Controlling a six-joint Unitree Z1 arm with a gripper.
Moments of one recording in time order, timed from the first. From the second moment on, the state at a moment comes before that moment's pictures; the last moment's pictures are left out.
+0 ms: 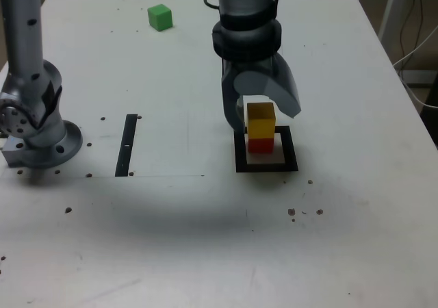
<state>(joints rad) -0.08 1.83 -1.31 0.99 0.06 -0.05</state>
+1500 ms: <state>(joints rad) 0.76 1.85 -1.43 1.14 0.11 0.34</state>
